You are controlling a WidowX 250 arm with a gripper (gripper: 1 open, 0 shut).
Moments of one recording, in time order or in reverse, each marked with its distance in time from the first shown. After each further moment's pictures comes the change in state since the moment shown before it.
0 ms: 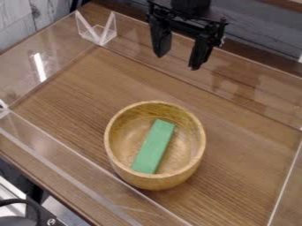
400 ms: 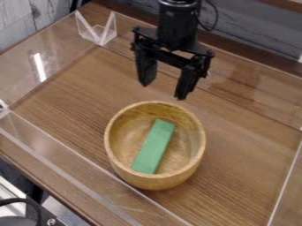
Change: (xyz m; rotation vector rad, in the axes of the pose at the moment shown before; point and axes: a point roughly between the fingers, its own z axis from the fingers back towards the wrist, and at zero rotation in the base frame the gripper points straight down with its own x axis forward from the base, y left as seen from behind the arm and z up) arm -0.036 -0.011 -0.018 0.005 0.017 0.018
